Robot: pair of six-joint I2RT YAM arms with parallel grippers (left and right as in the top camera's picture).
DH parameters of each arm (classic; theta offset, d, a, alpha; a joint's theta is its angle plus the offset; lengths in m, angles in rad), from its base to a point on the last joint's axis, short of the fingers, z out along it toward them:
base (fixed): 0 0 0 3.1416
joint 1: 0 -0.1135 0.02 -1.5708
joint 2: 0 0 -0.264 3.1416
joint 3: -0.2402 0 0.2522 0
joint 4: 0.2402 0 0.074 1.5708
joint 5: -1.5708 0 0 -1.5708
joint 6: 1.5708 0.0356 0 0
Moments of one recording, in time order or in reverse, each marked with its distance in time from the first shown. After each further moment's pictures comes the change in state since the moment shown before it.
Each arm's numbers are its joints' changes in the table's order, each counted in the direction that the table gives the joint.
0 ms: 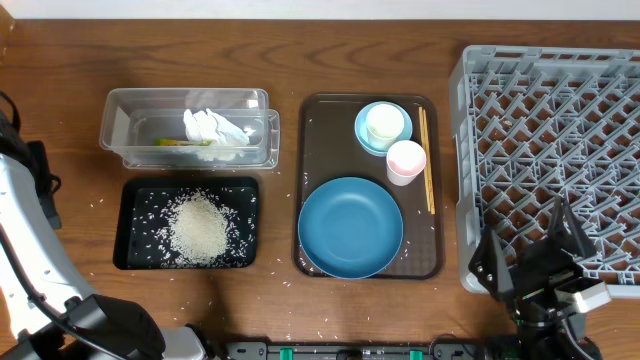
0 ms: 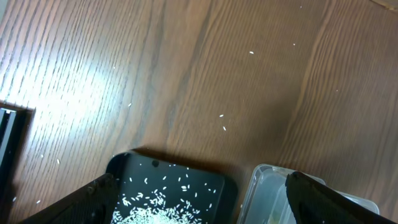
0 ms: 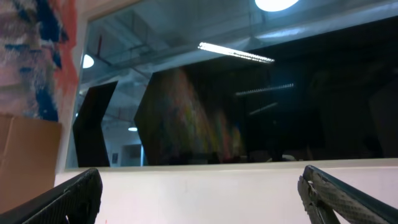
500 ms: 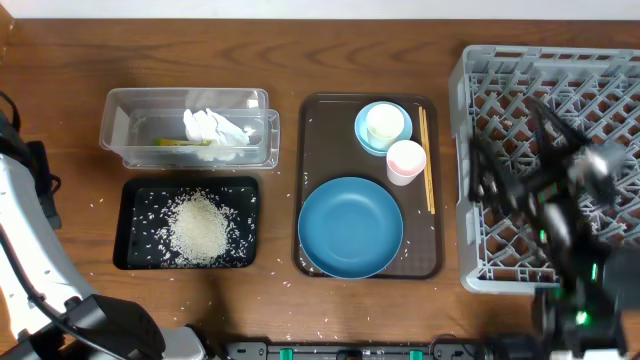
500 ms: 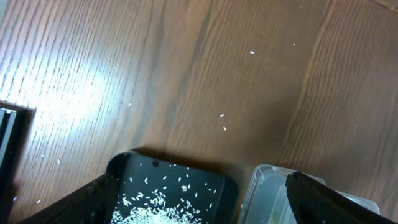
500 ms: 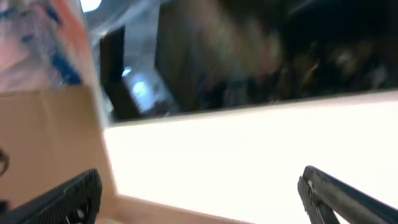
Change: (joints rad) left arm 0.000 0.000 0.000 0.000 0.000 0.000; right arm 0.000 -0.695 -0.697 0.465 0.258 0.119
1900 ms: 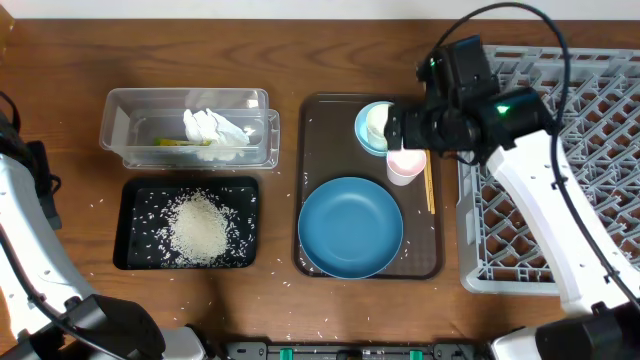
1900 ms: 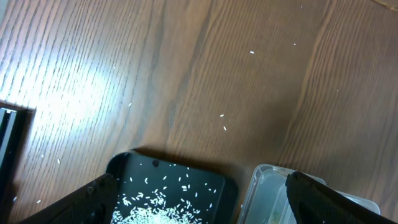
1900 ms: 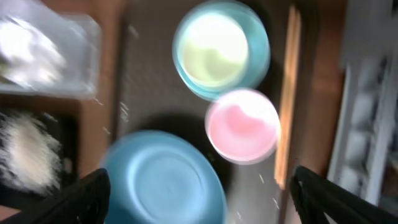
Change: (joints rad) left arm 0.000 0.000 0.000 0.000 0.000 0.000; right arm -0.302 -0.885 -0.862 1.396 -0.386 -0.046
